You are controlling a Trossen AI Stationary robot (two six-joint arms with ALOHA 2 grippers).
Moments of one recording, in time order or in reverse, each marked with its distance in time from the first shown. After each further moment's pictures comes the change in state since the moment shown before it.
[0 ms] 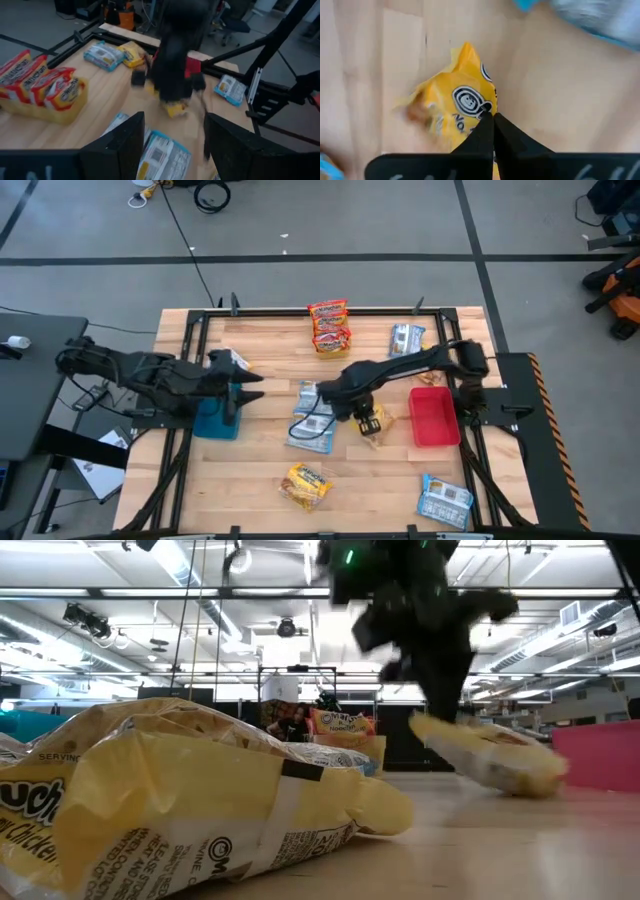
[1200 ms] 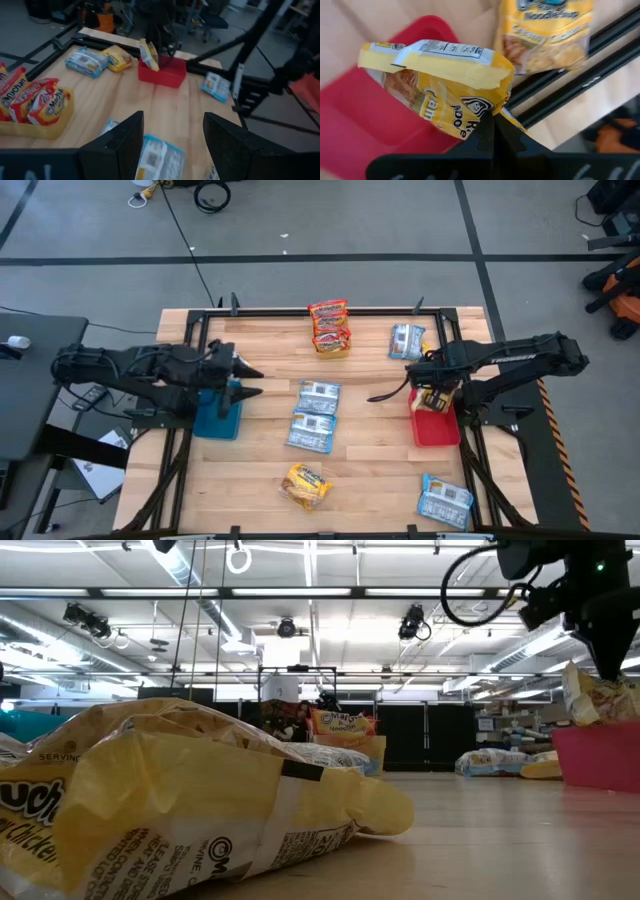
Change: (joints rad) left arm 0.172 -0.006 0.000 0.051 0.250 0.124; right arm -0.041 -0.811 -0.587 -0.369 0.324 0.760
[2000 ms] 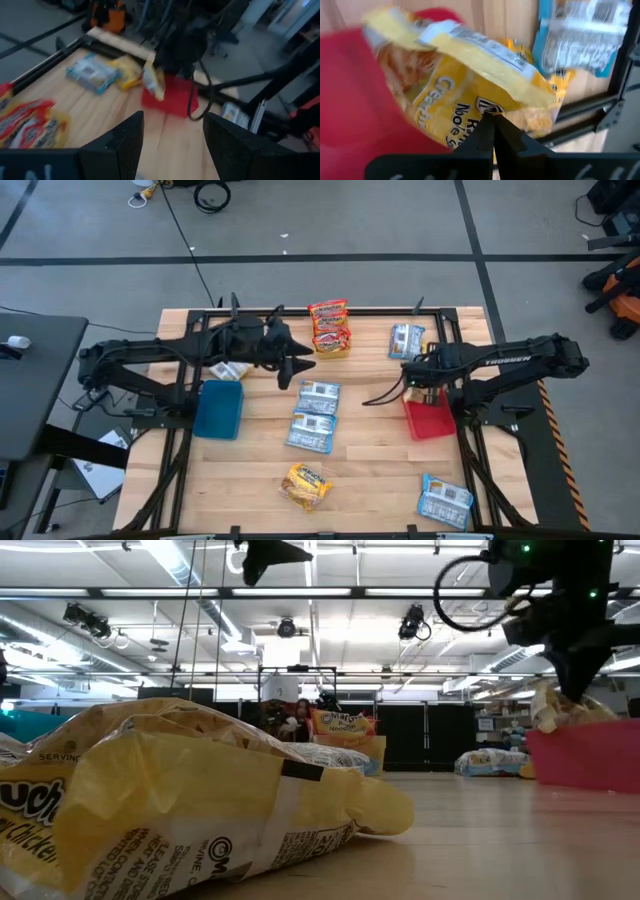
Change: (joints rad) left arm 0.291 0.442 0.199 0.235 0.234 -0.042; right arm -0.048 0.003 -0.095 0.203 0.153 -0.475
